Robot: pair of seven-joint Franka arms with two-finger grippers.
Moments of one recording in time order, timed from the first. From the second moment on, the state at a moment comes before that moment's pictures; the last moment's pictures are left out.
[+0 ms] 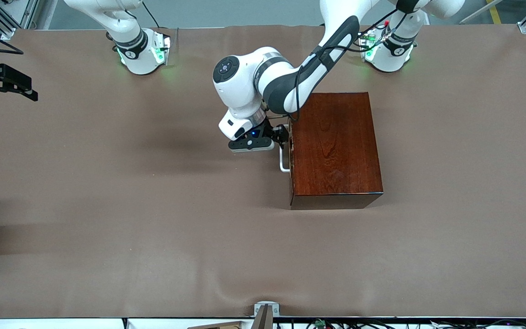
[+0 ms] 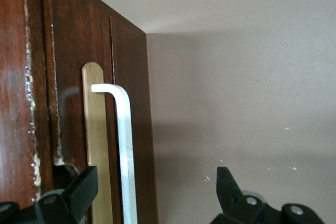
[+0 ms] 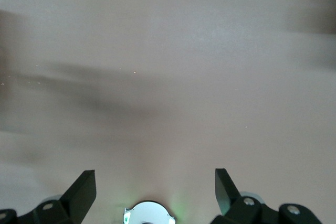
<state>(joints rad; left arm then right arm) -0.79 0.69 -0.17 -1.30 0.40 1.83 -0.98 0.00 -0.02 -0.04 -1.48 0.03 1.35 -0.19</state>
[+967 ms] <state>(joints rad) -0.79 0.74 -0.17 -1.31 0.41 1.83 -1.01 0.00 -0.02 -0.03 -1.48 0.03 1.34 -0.19</state>
